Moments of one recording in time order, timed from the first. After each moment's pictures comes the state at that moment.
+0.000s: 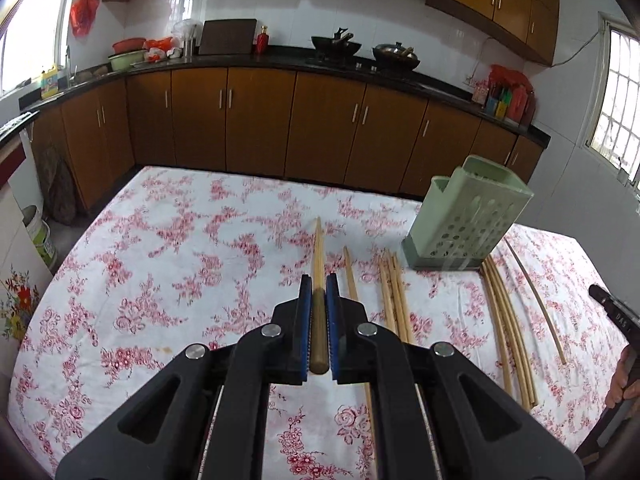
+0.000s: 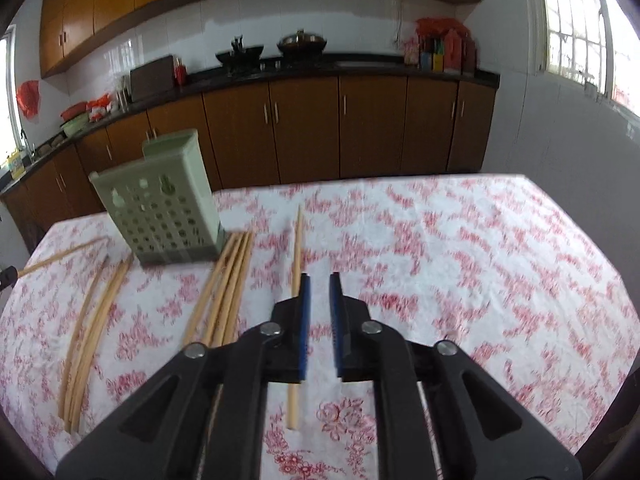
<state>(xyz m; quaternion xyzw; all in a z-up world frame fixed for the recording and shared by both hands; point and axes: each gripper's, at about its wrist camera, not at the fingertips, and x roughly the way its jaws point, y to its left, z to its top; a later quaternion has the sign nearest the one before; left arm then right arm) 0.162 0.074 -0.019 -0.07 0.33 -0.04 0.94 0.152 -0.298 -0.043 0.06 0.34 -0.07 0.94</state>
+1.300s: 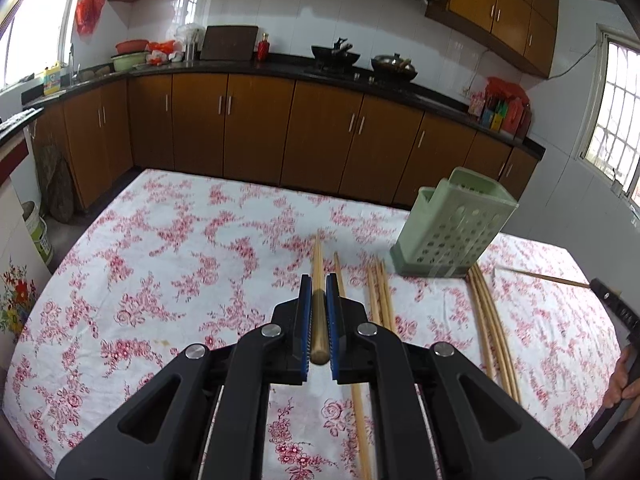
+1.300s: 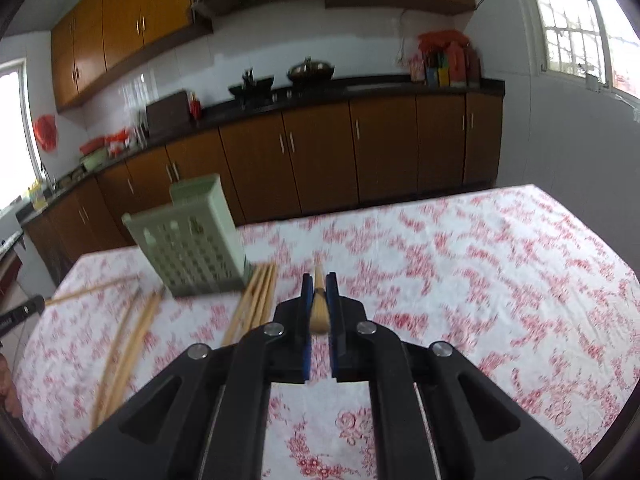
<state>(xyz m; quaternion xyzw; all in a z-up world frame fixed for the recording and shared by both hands) 0.144 0.072 -0.003 -0.08 0.31 -0.04 0.95 0.128 -0.307 -0.008 0.09 0.26 -0.04 0.96</state>
